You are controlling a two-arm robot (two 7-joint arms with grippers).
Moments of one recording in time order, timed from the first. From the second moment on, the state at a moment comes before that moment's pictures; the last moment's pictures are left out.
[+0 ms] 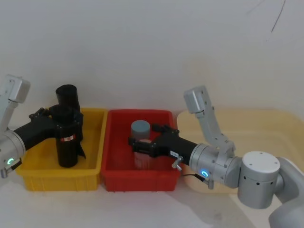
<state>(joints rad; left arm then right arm) -0.47 0.48 0.28 -1.36 -0.50 0.21 -0.40 0.59 0.25 -0.58 -1.30 0.48 0.27 0.43</state>
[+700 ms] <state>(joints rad) -0.47 0.48 0.29 -1.35 -0.50 0.21 -0.40 0.63 0.24 -0.62 -1.19 0.42 0.24 0.46</state>
